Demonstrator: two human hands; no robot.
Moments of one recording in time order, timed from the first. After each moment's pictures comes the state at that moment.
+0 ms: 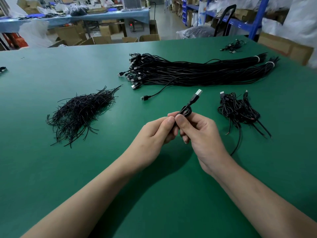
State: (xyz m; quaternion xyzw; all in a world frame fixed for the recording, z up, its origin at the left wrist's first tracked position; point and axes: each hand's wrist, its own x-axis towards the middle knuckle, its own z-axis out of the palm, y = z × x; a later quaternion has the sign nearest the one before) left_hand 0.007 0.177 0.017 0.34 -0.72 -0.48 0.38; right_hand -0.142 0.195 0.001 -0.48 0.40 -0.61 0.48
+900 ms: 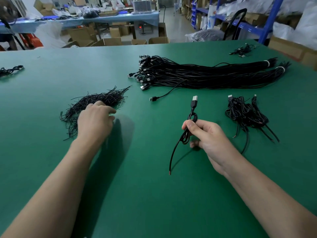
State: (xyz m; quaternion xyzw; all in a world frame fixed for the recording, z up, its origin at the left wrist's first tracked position) left_hand 0.137 0.102 0.017 0.70 -0.69 0.07 0.15; right_hand -0.152 0.193 -0.001 -0.48 0.51 -0.51 0.50
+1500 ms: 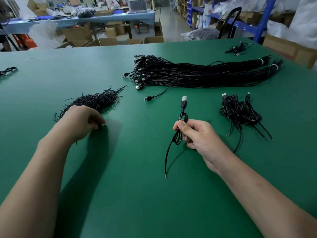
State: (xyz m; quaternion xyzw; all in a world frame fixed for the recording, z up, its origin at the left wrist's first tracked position) left_hand 0.175 0.101 0.039 0.65 -0.74 -0.09 0.14; right_hand -0.152 0.193 0.003 -0.51 0.53 -0.47 0.49
